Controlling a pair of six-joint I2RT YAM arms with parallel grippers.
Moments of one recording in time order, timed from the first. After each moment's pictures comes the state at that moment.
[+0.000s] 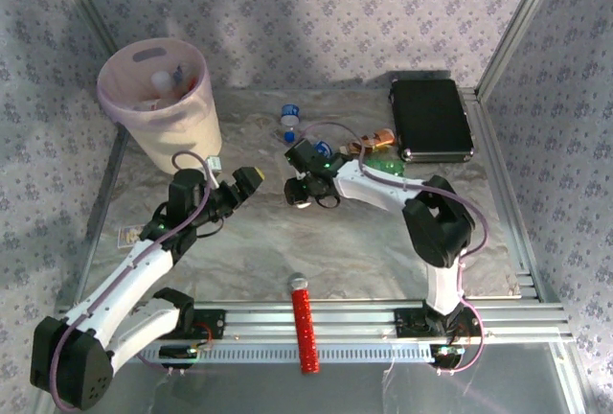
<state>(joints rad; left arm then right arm) -0.41 0.90 0.55 -0.05 0.33 -1.06 0.81 1.86 1.38 -0.57 -0.02 0.45</state>
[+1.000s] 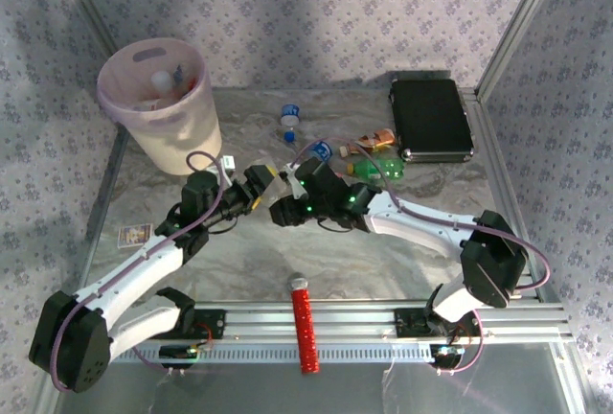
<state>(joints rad) -0.51 0.99 0.52 0.18 0.32 -1.21 0.95 1.53 1.11 -0.29 -0.21 0.49</state>
